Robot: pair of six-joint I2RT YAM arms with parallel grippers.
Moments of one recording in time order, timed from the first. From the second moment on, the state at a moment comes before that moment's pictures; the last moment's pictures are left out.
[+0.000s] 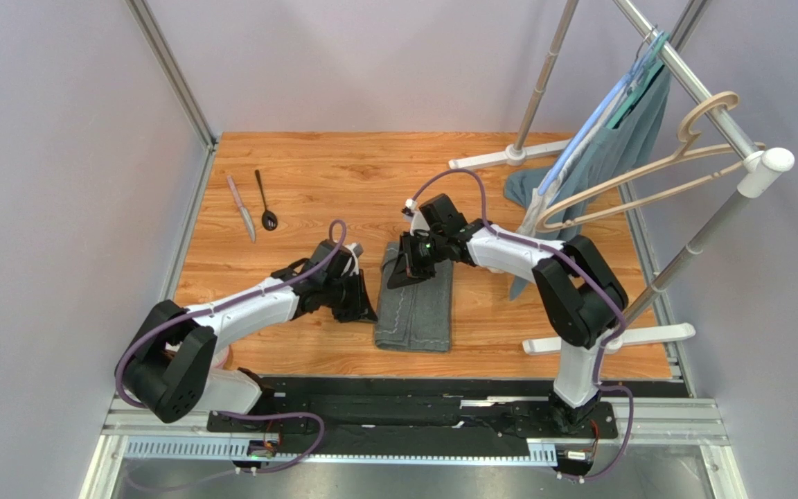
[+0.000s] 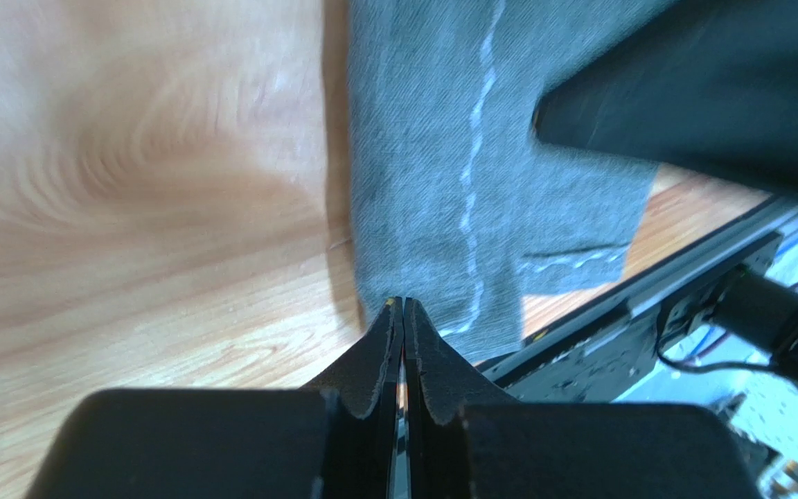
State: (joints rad) left arm -0.61 1.35 0.68 -0.30 0.29 -0.71; right arm 0.65 1.85 1.18 -0.25 -0.60 0.65
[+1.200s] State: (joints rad) left arm -0.81 1.14 0.57 -0.12 0.24 -0.77; right arm 0.52 1.88 1.32 -0.45 -0.53 0.57
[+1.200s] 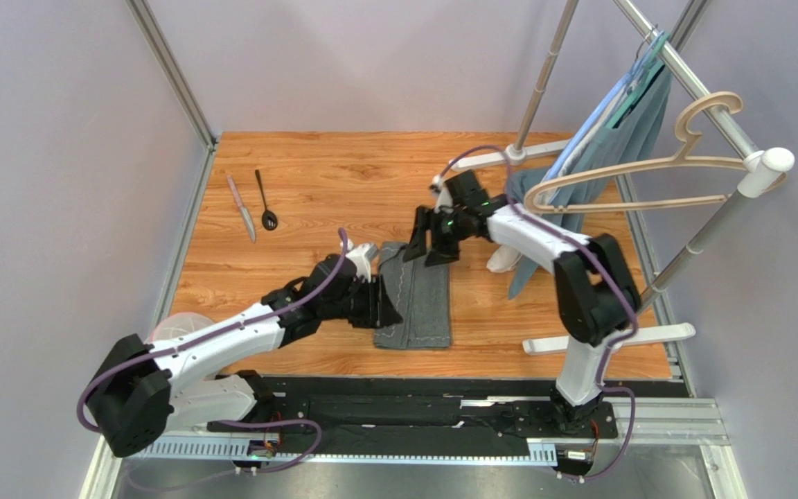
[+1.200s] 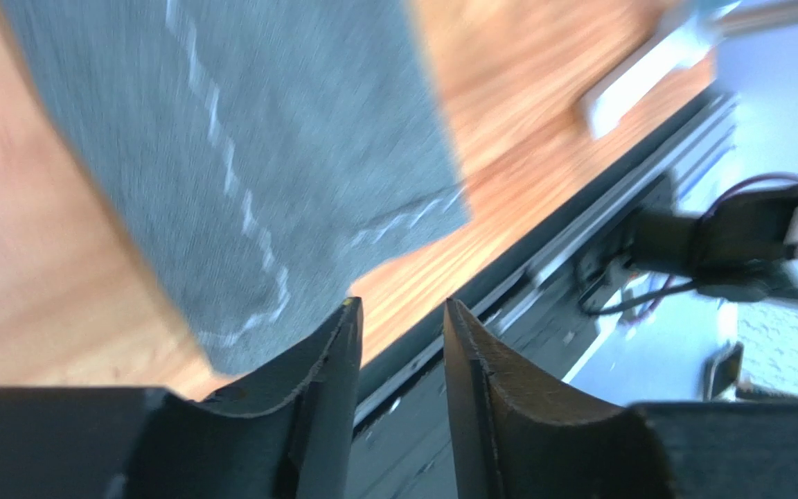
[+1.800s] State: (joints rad) left arm -1.20 1.79 1.29 -0.47 -0.32 -0.71; right arm 0.31 1.91 1.29 -0.57 -0.35 0.45
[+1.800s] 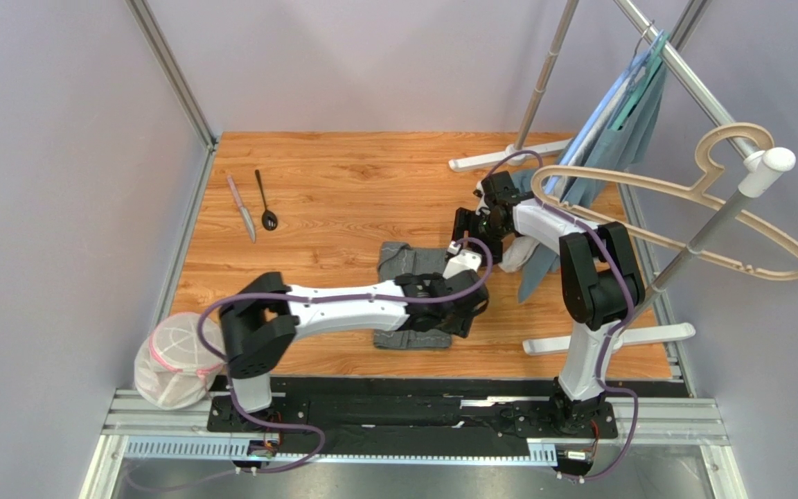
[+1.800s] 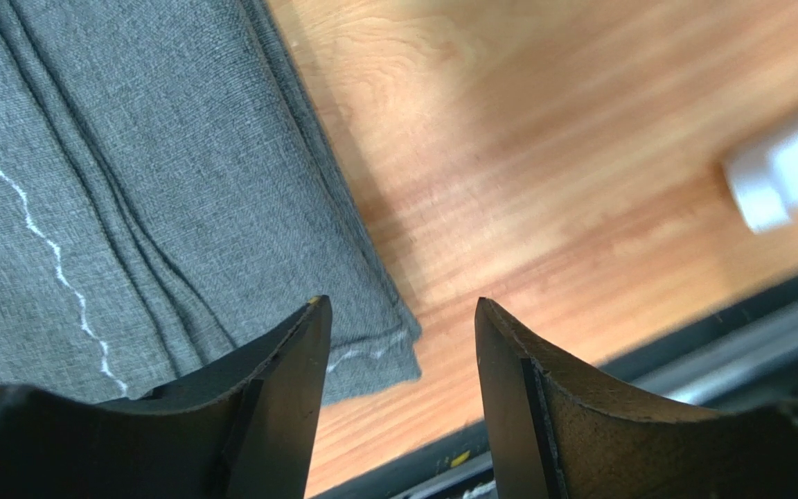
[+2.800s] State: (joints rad) left arm -1.26 2.01 1.47 -0.88 -0.46 -0.91; right arm 0.31 1.78 1.07 -0.45 -0.47 0.51
